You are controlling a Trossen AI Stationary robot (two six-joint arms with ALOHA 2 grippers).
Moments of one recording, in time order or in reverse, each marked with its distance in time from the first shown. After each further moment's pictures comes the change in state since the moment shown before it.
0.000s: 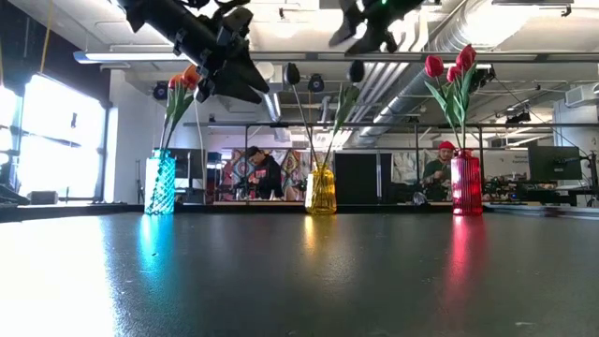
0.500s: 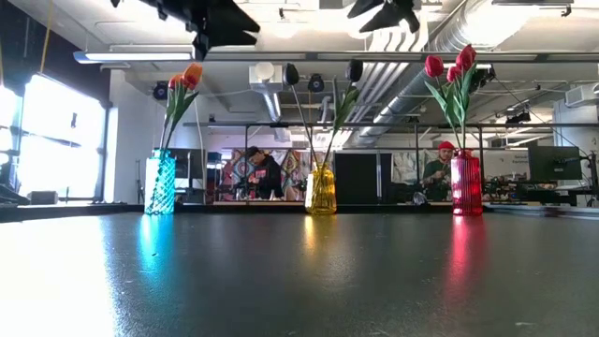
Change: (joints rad) left arm -0.002 -0.199 0.000 0.084 0.059 0.157; right arm 0.148 -0.193 -0.059 -0.163 0.021 0.101
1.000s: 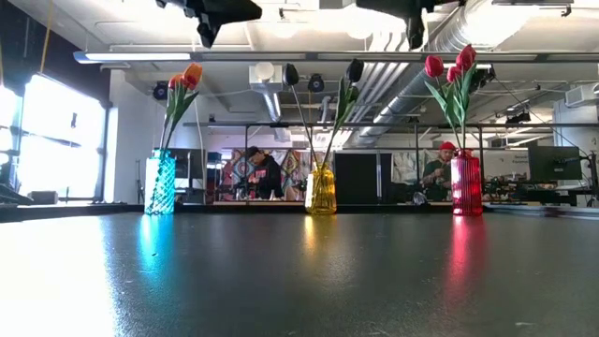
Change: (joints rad) left arm -0.115 0.001 -0.013 0.045 0.039 0.080; right arm 0.309 -0.214 -0.580 0.628 -0.065 0.155
